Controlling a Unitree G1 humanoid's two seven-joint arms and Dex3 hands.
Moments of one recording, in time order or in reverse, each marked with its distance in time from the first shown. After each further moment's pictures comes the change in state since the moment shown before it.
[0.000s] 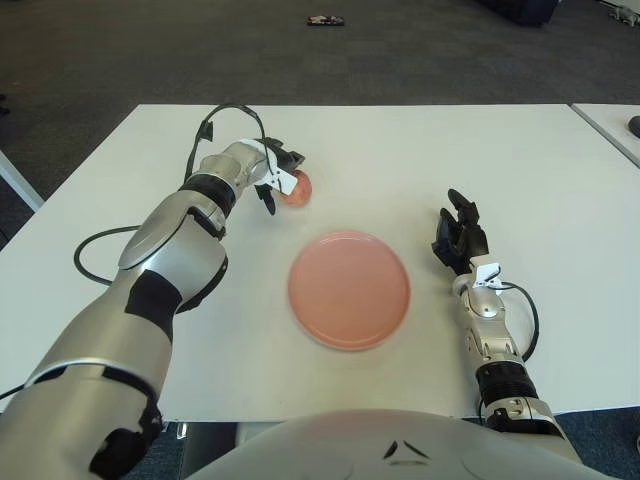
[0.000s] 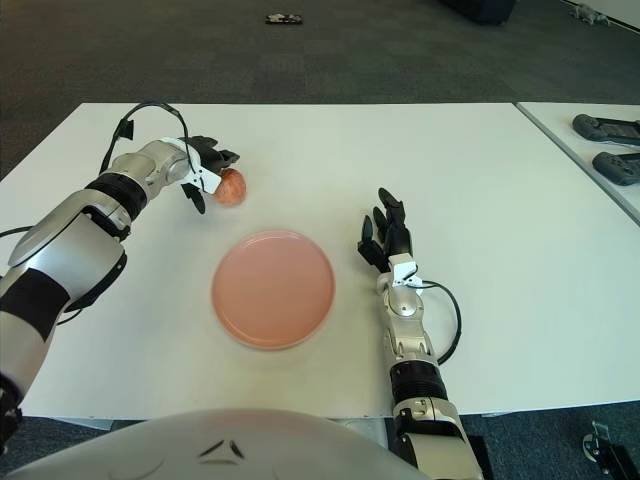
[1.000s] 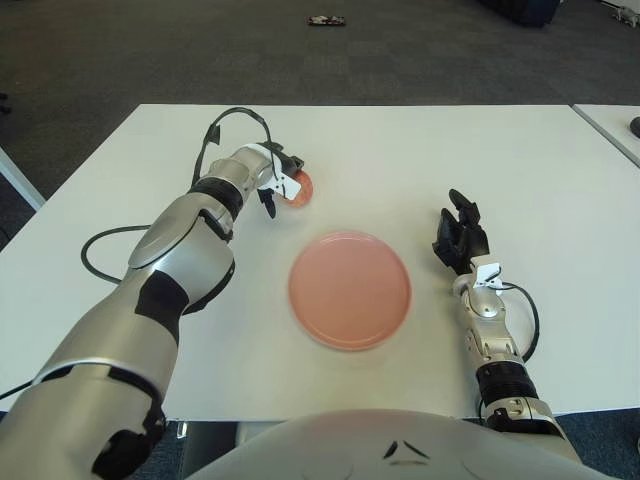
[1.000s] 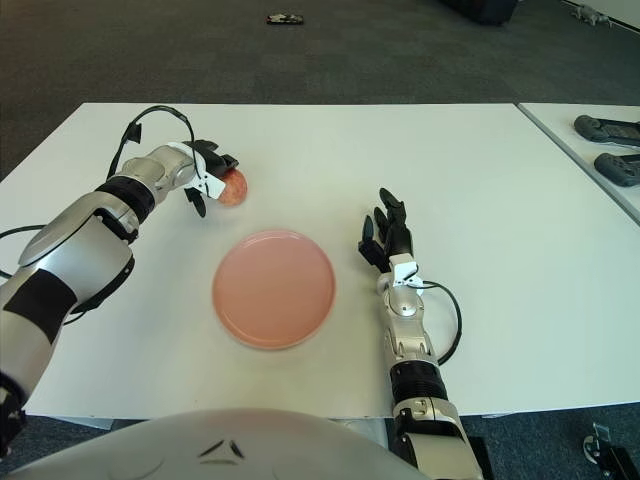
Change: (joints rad) left arm 0.000 -0.040 -0.044 0.029 0.031 0.047 0.036; right arm 0.000 0.001 0.001 0.001 -0.001 0.000 -0.004
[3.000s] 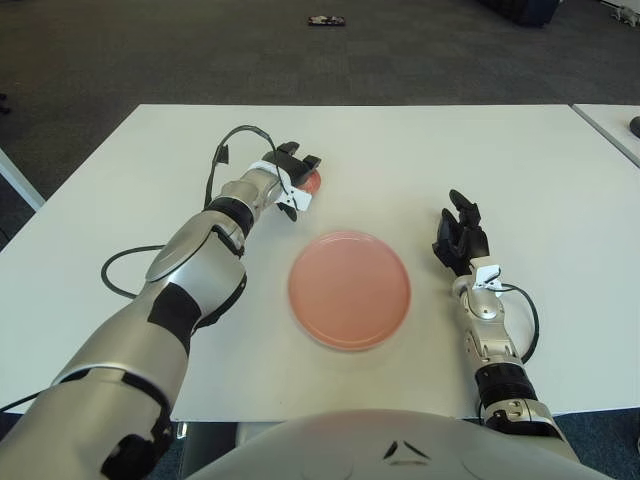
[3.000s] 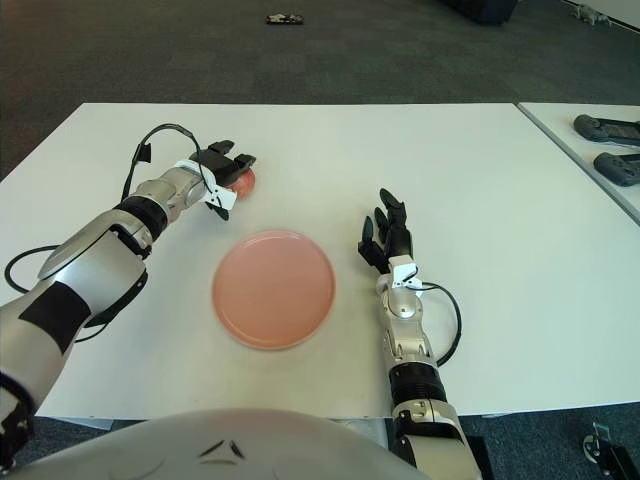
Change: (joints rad) left arm 0.080 -0.064 0.064 0.032 -0.067 0.020 0.290; right arm 0.009 0.004 -0.001 -0.003 -0.001 -0.009 -0.018
